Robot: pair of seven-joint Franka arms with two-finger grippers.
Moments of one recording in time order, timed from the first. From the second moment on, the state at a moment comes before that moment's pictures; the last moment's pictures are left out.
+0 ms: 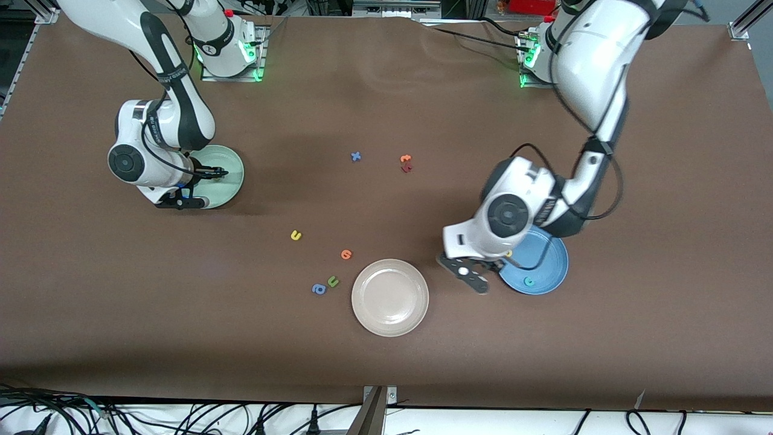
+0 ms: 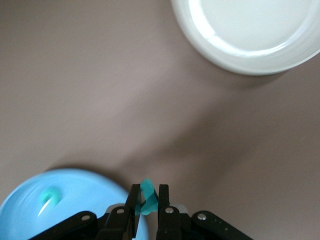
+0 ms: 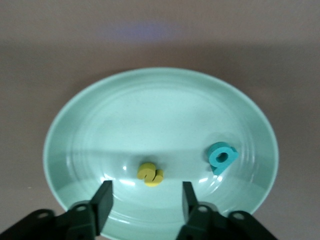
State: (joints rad) left arm -0.26 0.75 -0.17 -1.33 0.15 1.97 0.16; right arm 0.33 0.28 -0.27 -2.27 0.09 2.21 -0.01
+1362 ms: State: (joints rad) left arm -0.14 0.36 -0.19 -1.38 0.15 1.63 -0.07; right arm 0.51 0.61 -0.11 -1.87 0.09 2.49 0.61
